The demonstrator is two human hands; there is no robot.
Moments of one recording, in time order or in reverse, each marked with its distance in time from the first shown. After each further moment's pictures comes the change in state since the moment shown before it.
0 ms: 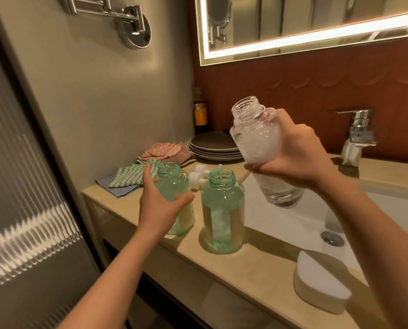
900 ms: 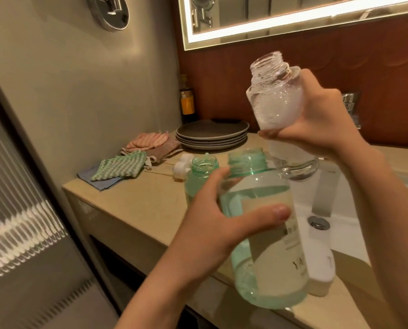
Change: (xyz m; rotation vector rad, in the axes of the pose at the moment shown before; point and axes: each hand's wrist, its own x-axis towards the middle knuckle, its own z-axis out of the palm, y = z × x) left_hand -0.094 0.097 0.021 -0.436 -0.633 0.061; right_hand 0.002 0.029 -0.032 -0.003 0.095 0.094
